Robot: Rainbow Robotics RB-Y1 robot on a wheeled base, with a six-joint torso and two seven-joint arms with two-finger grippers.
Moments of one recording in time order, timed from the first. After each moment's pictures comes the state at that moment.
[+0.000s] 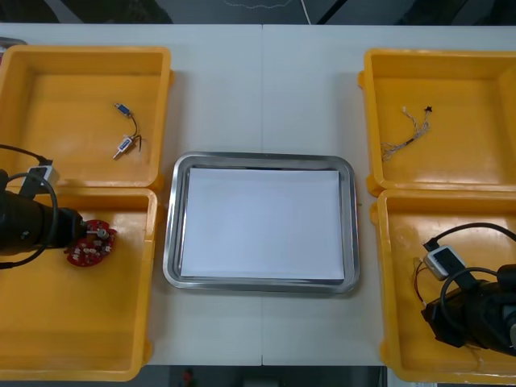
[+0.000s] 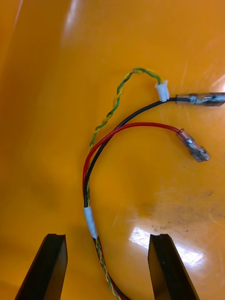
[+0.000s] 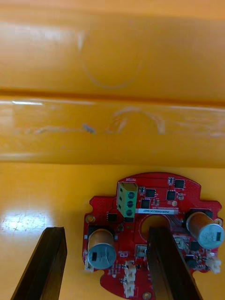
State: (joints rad) right arm 0.31 -0.73 0.11 -2.25 -0.52 1.31 1.60; left arm -0.06 0.86 -0.04 -1.93 0.75 1.34 -1.17
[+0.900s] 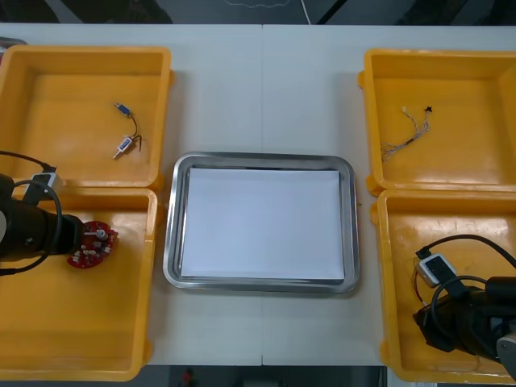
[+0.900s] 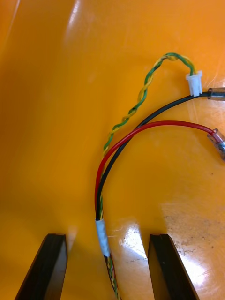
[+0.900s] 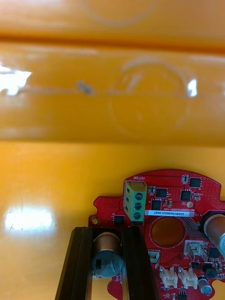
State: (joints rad) right arm 0.33 -0.73 0.17 -2.20 -0.47 1.20 1.60; left arm -0.05 0.86 -0.06 -1.94 0.73 1.35 -1.17
